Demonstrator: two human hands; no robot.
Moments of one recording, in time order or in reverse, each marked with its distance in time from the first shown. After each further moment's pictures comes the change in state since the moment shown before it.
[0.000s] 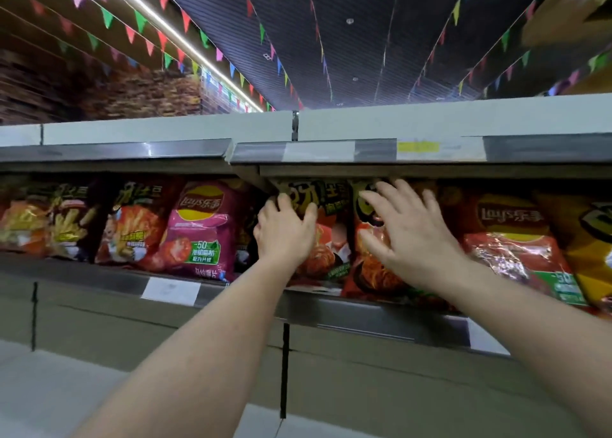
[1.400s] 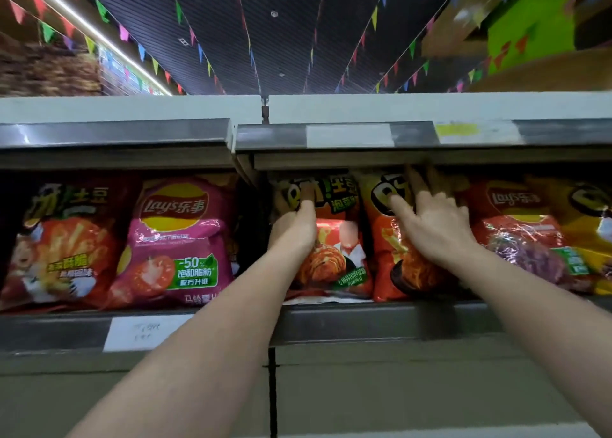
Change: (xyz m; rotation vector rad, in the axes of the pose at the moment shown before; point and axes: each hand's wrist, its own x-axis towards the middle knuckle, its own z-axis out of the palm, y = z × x) left_hand 0.049 -0.028 0.016 -0.472 -0.387 -0.188; right_hand 0.034 -0.012 0.036 -0.030 0.074 0.632
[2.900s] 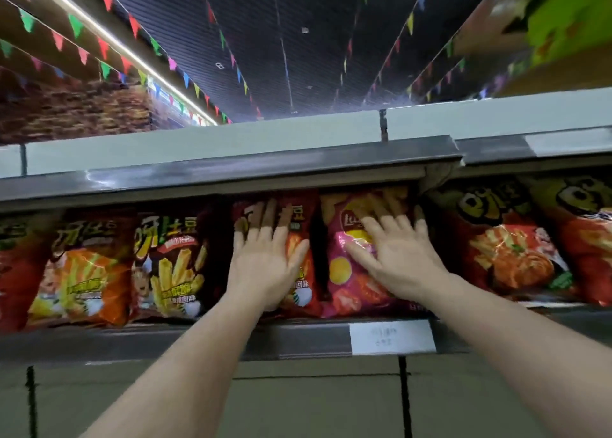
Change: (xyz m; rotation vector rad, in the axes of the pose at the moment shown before) left_hand 0.056 -0.137 -0.266 1.022 0.238 0.593; right_hand -0.057 -0.258 0.084 -0.174 -0.096 -0.341
